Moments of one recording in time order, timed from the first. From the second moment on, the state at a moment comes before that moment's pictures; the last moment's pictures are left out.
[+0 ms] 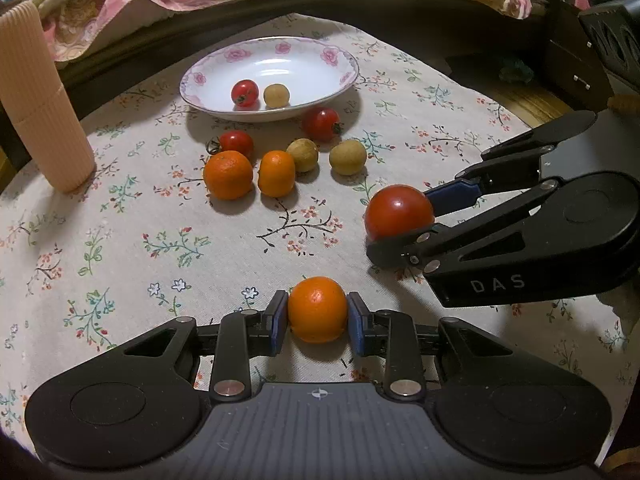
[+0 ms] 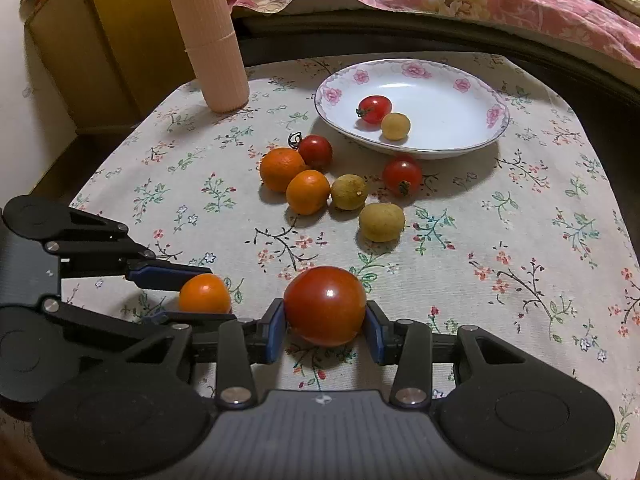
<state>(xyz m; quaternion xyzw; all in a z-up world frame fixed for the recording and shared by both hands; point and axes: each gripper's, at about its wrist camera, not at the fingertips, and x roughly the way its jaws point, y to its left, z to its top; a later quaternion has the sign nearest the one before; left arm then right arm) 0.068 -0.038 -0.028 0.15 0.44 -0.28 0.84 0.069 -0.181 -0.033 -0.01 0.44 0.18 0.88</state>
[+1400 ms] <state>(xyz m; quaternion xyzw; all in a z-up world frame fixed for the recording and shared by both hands) 0.184 -0.075 0.010 0.08 0.36 -0.24 0.90 0.172 -0.227 0.000 0.07 0.37 0.07 0.92</state>
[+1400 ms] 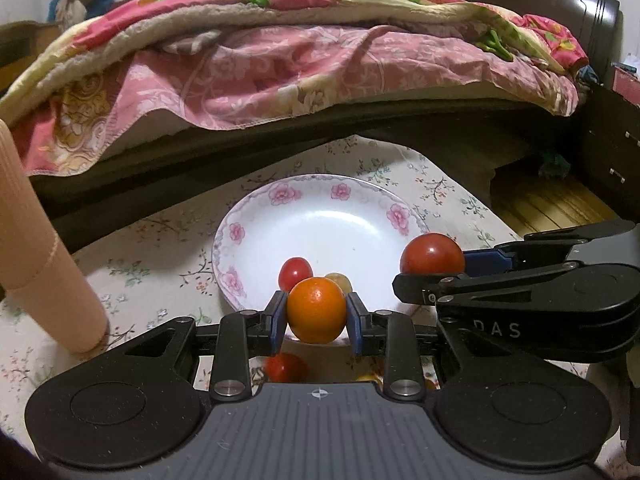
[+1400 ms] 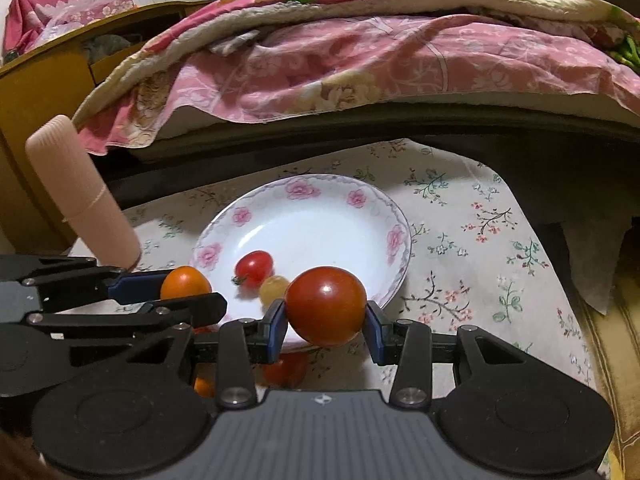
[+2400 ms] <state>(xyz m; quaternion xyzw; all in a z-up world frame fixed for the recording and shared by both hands) 0.204 -0.066 -0.002 0.08 0.37 -0.21 0.90 0.195 -0.211 -0.013 0.03 0.37 0.05 0.93</state>
